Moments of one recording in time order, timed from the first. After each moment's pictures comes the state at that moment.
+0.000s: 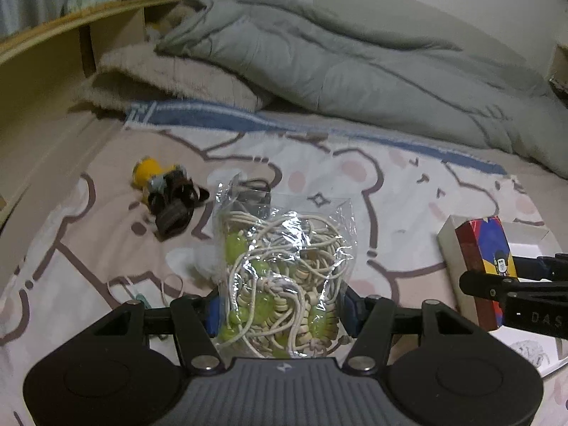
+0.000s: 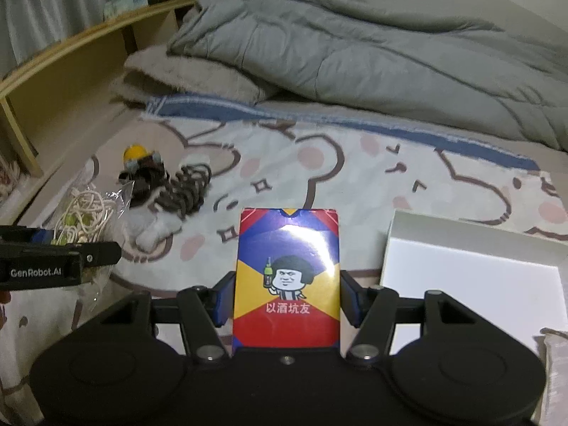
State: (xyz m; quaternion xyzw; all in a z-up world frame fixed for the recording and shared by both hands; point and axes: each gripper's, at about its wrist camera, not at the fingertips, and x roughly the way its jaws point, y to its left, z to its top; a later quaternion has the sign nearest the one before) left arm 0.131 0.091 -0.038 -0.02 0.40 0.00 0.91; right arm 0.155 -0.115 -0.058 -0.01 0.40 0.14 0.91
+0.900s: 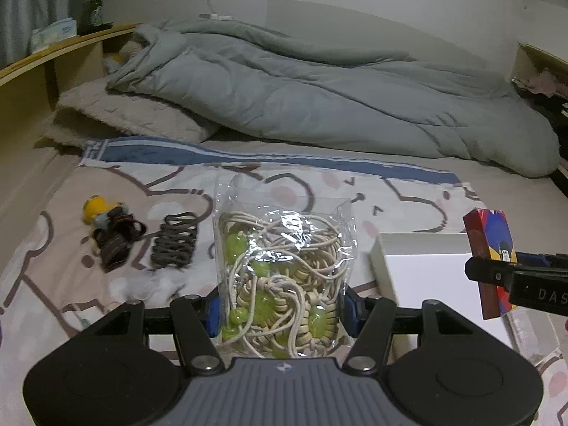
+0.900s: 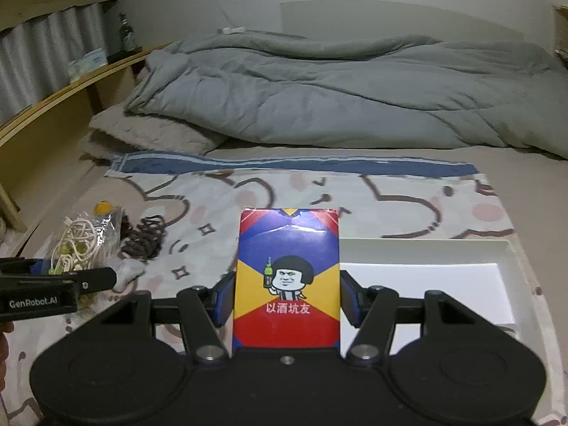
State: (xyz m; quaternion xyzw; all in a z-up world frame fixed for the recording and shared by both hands) left arm 0.125 0.014 -0.011 -0.01 0.38 -0.05 0.92; right arm 0.130 -0.204 -0.021 0.04 0.35 0.08 0.93
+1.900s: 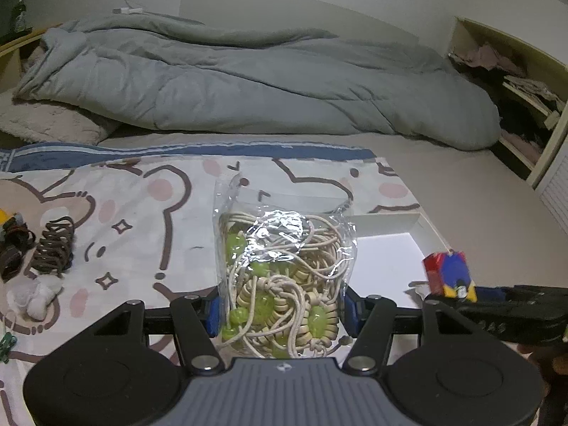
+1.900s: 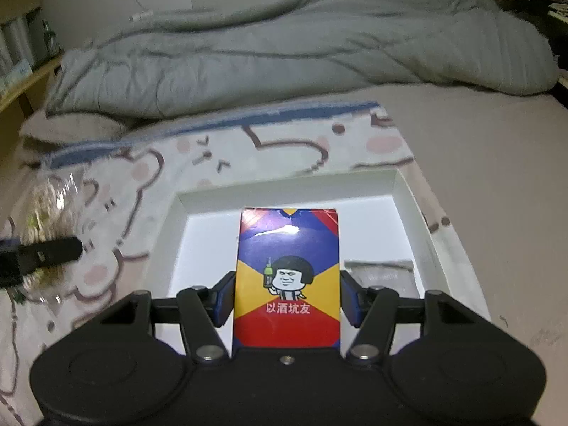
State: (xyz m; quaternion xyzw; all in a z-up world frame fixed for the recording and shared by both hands) left arm 0.133 -0.108 -0.027 -0.01 0.39 -0.16 0.91; right arm 0.108 -0.329 -0.064 0.07 0.42 -0.01 0.90
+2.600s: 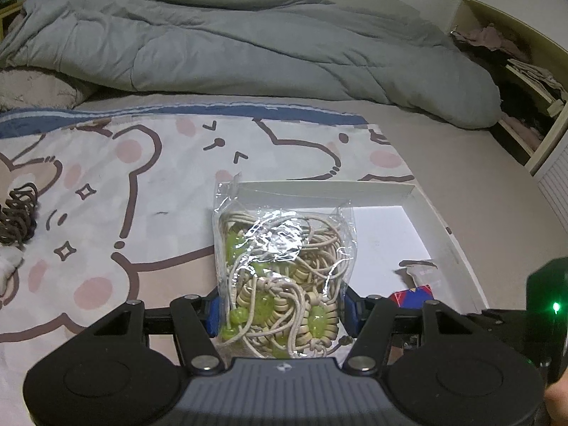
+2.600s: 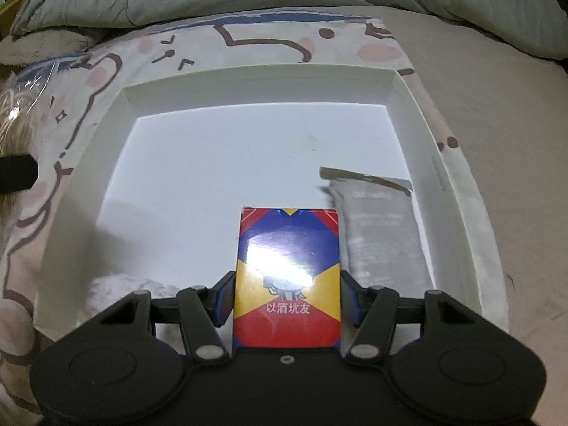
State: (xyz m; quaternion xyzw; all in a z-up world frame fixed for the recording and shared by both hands) left arm 0.153 -0.137 -0.065 -0.03 0.44 -0.17 0.88; right arm 0.125 -0.339 -0.143 0.03 0.53 -0.02 0.85
